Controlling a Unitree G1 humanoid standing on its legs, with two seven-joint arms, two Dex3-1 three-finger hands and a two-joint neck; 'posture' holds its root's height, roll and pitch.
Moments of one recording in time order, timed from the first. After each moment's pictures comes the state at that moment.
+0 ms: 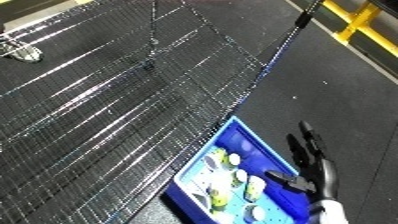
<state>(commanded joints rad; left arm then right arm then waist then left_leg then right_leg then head) -0.21 0.36 -0.14 0.16 -0.82 -0.15 -0.09 -0.10 -0.54 -0.23 0.23 0.67 -0.35 -0.32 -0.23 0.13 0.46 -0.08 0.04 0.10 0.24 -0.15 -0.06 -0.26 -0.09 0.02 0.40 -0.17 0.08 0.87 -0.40</state>
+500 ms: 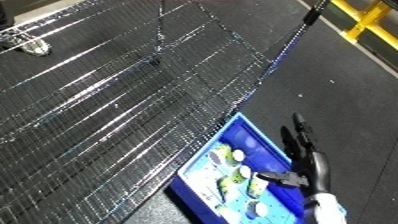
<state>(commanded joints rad) -0.20 0.36 -0.14 0.15 -0.82 -0.13 -0.10 -0.10 -0.53 -0.19 0.16 0.62 -0.31 -0.24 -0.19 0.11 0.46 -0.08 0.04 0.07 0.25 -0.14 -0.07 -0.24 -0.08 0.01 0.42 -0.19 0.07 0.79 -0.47</state>
